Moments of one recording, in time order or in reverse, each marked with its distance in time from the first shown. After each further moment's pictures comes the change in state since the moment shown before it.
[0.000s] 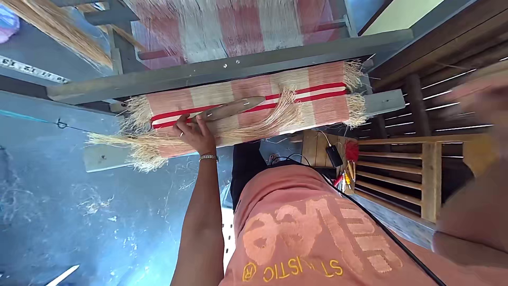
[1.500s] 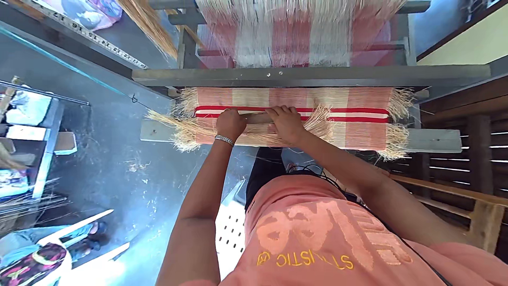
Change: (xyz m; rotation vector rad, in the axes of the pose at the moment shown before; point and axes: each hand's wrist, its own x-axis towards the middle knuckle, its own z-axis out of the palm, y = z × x) left_hand 0.066 0.067 -0.029 0.637 -0.862 -0.092; right_hand 0.167 0.032 0.371 -0.429 -0.428 -0.110
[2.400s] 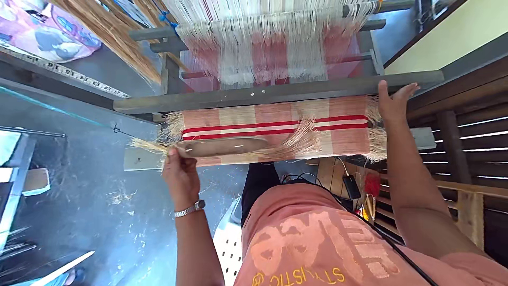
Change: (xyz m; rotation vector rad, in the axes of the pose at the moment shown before) left_hand -0.085 -0.075 -0.004 -1.685 0.525 0.056; right_hand -0.129 0.249 -0.116 0.412 0.755 0.896
